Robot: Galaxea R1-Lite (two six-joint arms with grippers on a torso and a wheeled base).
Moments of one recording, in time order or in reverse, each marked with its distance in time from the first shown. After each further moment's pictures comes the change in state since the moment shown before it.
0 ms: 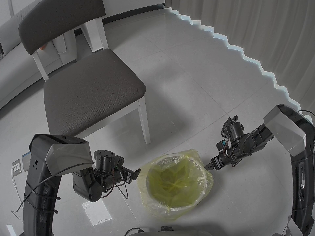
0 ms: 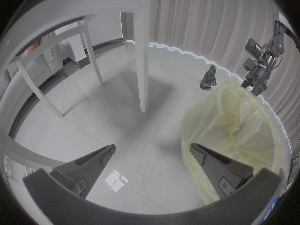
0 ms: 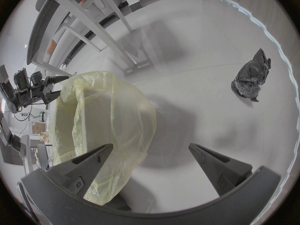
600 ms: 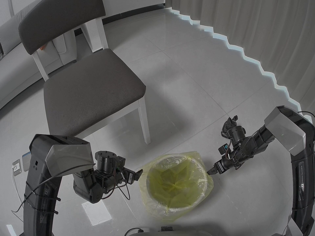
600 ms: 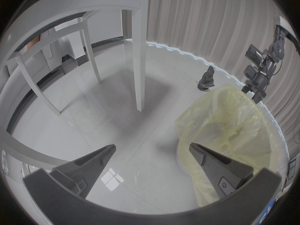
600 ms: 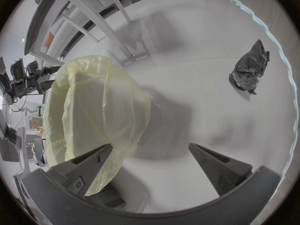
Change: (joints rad) left arm -0.016 -0.003 0.010 -0.008 -0.006 -0.036; right arm -0.019 0.008 0.036 0.015 -0.041 -0.059
